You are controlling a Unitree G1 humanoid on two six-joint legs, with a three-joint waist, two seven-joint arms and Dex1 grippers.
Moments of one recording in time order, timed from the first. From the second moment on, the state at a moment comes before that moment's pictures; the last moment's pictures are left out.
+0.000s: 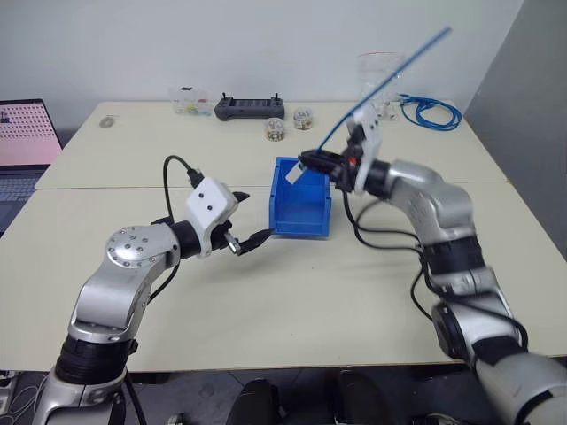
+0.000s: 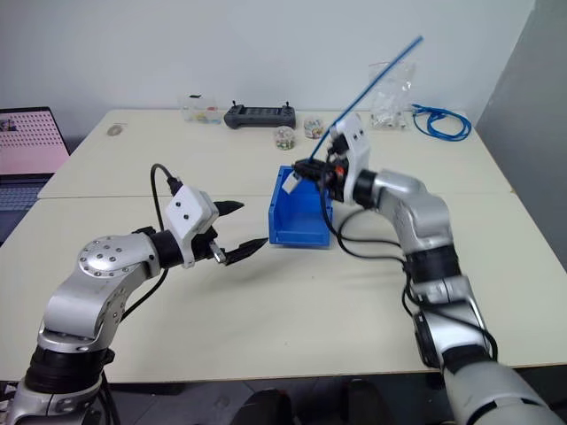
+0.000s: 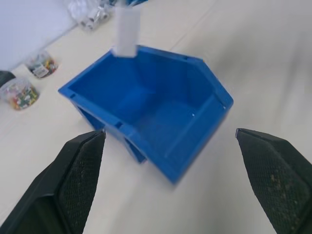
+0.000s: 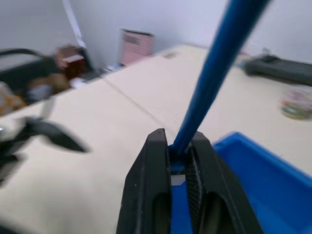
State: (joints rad) left arm -0.38 0.65 0.00 -0.35 -0.26 0.58 -0.77; right arm -1.11 -0.25 0.07 0.56 0.32 0.57 0.76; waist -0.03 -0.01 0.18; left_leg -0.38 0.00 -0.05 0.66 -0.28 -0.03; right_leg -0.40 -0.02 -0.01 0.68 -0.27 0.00
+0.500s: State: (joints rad) left arm -0.43 0.65 -0.02 -0.30 -0.27 0.65 -0.72; right arm -1.17 -0.53 0.06 0.82 0.18 0.40 0.96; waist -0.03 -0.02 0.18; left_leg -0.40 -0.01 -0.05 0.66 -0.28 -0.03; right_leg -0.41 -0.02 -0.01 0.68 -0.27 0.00
